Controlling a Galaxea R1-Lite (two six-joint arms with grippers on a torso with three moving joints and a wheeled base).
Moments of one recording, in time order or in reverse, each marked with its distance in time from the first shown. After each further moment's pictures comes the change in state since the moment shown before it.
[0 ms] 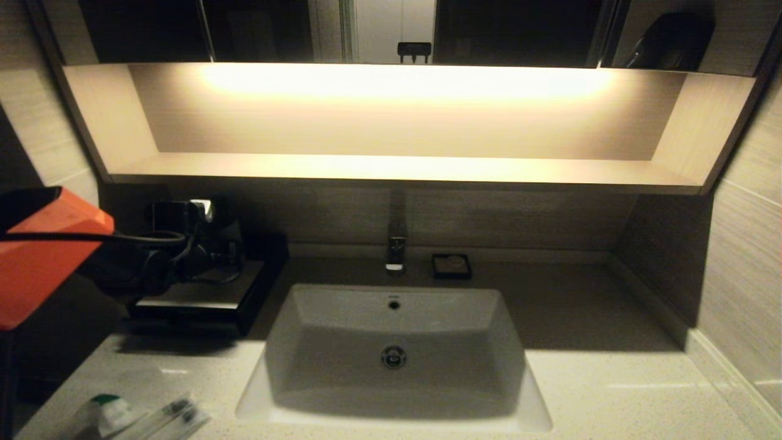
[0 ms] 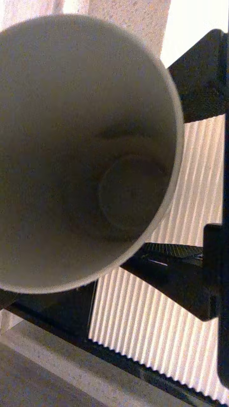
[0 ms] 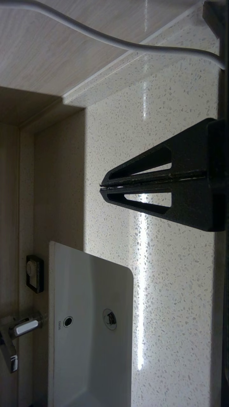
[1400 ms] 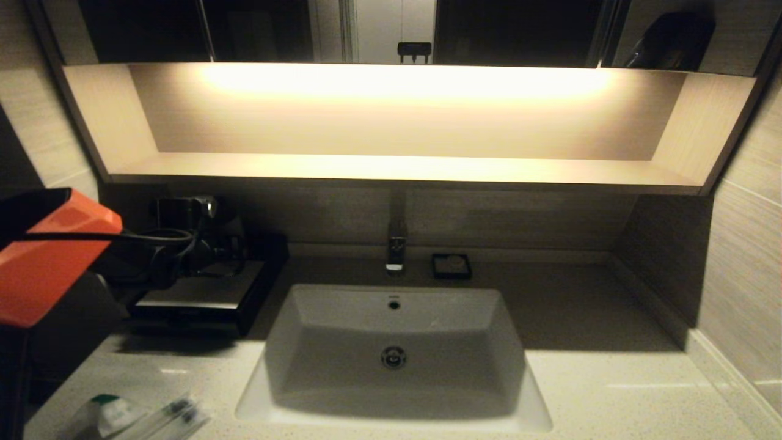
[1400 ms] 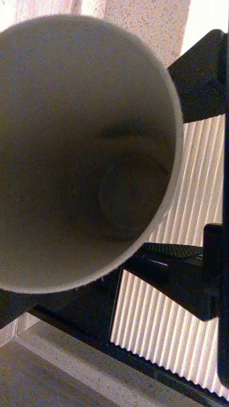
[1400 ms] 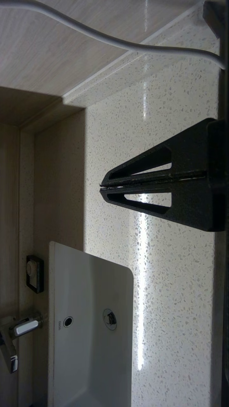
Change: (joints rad) left arm 0.000 0.043 -0.079 0.010 -0.001 -0.002; right arm 0.000 0.000 0.000 0.000 -0.001 0.000
